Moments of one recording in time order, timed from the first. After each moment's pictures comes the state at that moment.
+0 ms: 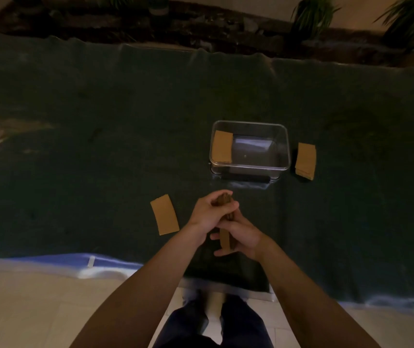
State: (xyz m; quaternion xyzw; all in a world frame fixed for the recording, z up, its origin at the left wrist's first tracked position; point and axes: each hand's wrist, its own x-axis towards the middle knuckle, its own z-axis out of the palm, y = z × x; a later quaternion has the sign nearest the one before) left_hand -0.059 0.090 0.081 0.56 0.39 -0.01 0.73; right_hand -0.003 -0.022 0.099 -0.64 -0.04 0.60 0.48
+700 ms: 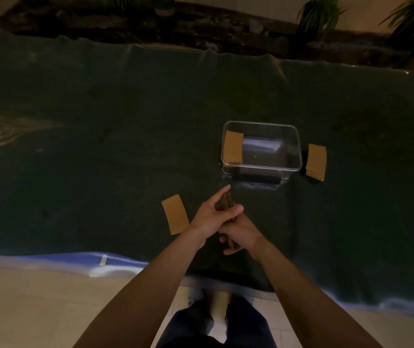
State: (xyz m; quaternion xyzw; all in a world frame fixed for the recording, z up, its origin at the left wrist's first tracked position) left_hand -0.088 0.109 0.081 0.59 0.34 -0.04 0.73; right_hand -0.020 0.002 0.090 -0.71 -0.10 0.56 0.42
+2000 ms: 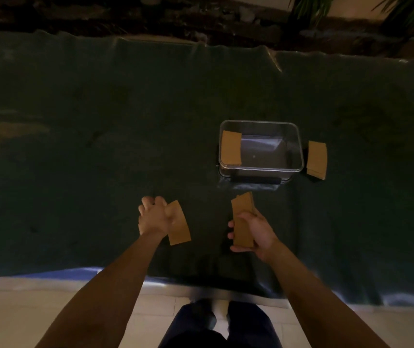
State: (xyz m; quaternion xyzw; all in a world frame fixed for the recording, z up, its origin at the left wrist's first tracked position) left_hand -0.128 0.219 0.007 0.82 0.50 -0.12 0.26; right_hand 0.009 -0.004 0.069 -0.64 0.11 0.53 0.54
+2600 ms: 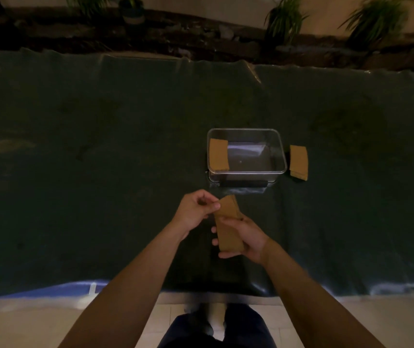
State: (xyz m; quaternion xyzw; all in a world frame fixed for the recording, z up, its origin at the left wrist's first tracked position) left_hand -0.066 0.158 0.076 0.67 0.32 -0.02 0.67; right_hand -0.002 -0.008 0.081 -0.60 0.04 0.58 0.55
